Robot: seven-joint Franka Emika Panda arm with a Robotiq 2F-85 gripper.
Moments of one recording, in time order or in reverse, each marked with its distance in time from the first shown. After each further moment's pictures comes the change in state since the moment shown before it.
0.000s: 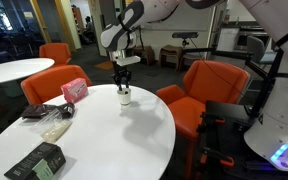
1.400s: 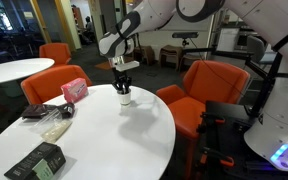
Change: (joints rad) arm 0.000 0.105 0.001 0.111 0.000 -0.102 0.014
